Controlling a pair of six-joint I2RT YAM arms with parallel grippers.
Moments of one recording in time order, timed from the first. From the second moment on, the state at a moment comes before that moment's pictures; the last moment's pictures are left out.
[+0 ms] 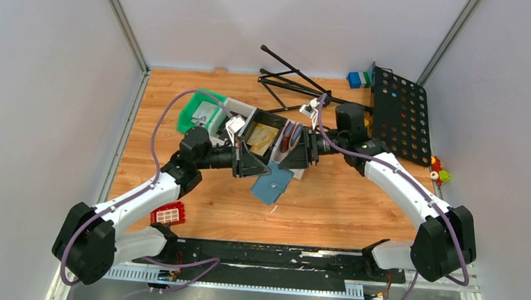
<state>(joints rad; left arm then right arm) -0.55 1.12 0.61 0.44 0.86 -0.71 0.46 1.34 1.02 -0.19 -1.12 0.40</state>
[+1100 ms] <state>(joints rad) -0.58 0.89 0.59 -0.05 0.23 -0.60 0.97 1.06 0.82 -0.32 0.37 0.44</state>
